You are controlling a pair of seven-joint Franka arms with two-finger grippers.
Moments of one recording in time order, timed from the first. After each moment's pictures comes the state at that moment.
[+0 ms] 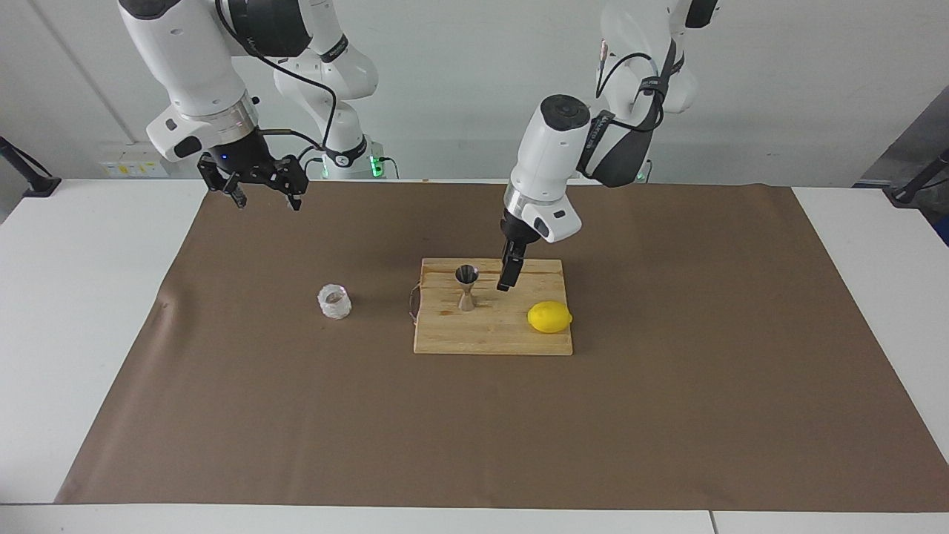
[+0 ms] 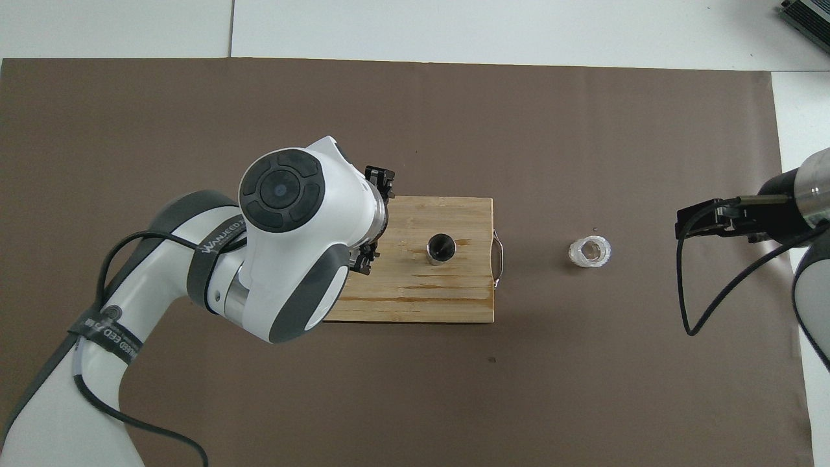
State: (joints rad) left arm -0.47 0.20 -0.06 -1.74 -0.11 2.06 -1.56; right arm 0.06 -0.06 -0.02 -1.71 0.01 1.60 0.10
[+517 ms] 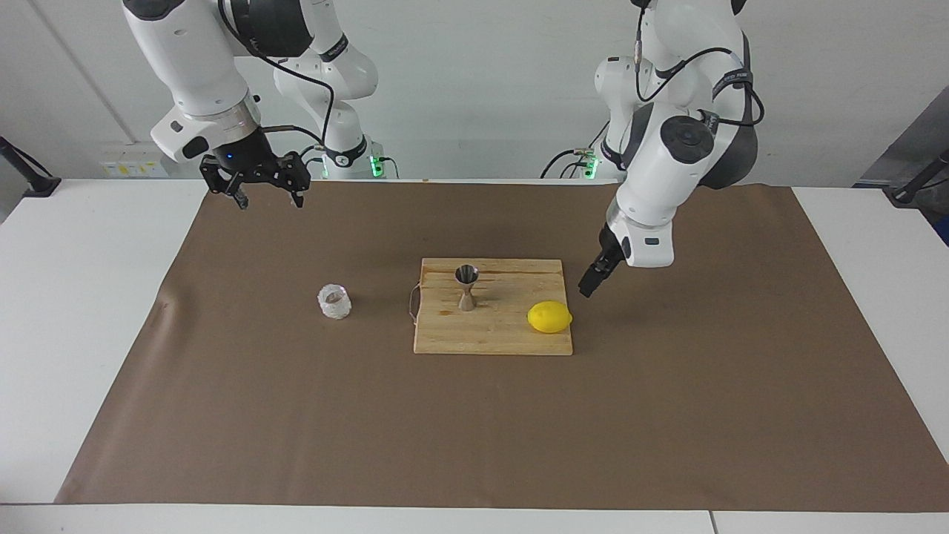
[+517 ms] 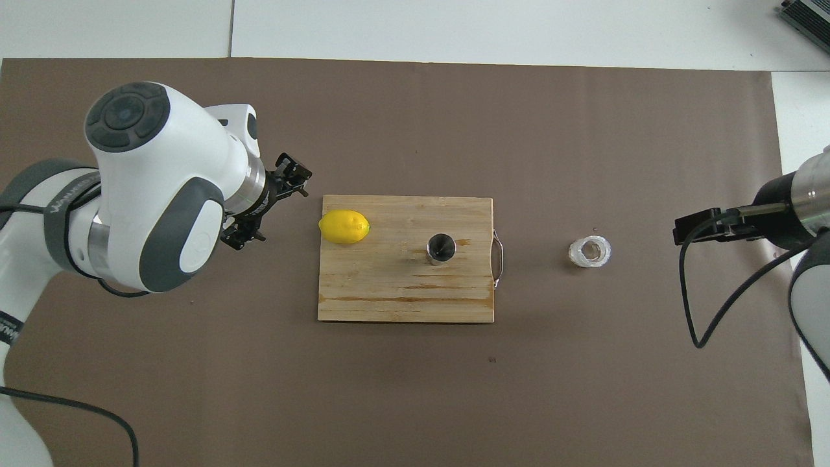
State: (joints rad) left arm -0.28 0.18 -0.06 -1.74 -0.11 1.91 -1.00; right arm 0.06 -0.07 -0.02 -1.73 0.01 1.63 -0.04
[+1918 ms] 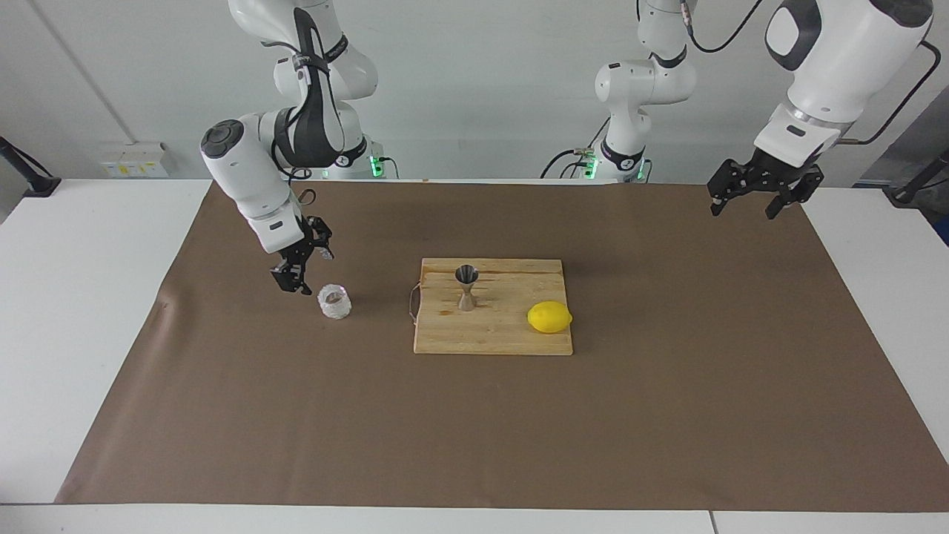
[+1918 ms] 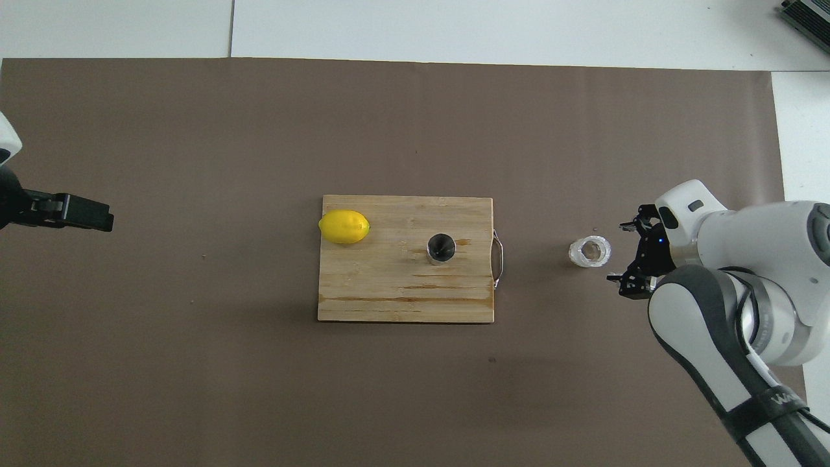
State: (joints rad) left arm -0.01 -0.07 -0.04 -1.64 -0.02 1.59 0.08; right arm 0.03 -0.01 -0.02 -2.28 0.30 2.33 -1.49
